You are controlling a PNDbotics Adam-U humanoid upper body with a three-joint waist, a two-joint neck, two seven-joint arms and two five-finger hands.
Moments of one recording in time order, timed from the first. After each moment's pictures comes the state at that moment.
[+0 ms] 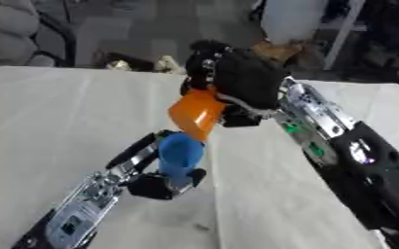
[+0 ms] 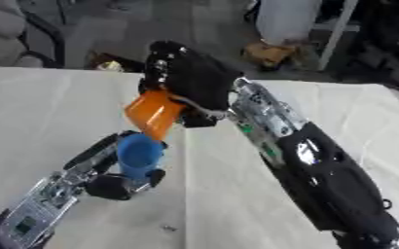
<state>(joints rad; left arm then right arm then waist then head) -0.59 0.27 -0.48 -1.47 -0.11 -0.12 -0.26 -0.89 -0.30 0.43 -1.46 1.17 -0.51 0.02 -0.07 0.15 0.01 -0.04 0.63</state>
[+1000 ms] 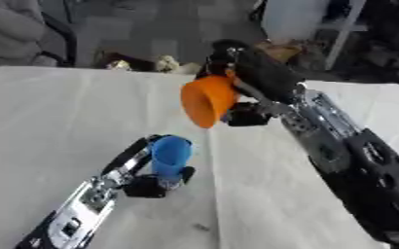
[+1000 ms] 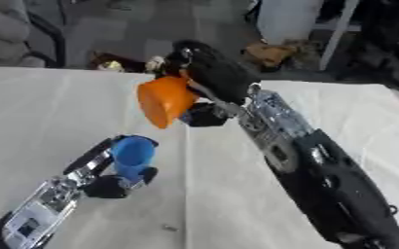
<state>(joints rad) -0.57 0.27 -0.43 -1.30 -0.25 -0.22 -0.15 -0.83 -0.31 0.38 -1.46 0.87 -0.35 0.03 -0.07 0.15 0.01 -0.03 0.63</state>
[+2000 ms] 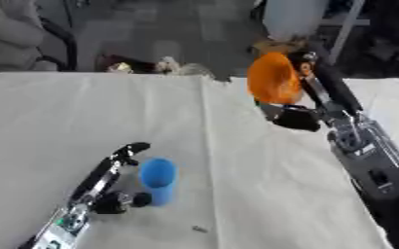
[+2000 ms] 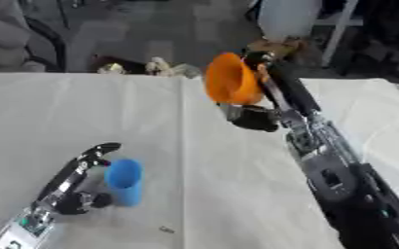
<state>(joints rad) -0.42 0.29 -0.31 -1.32 -0.30 -0.32 -0.01 -0.57 -0.37 0.19 -1.50 0.51 -0.10 -0.12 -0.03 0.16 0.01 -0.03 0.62</state>
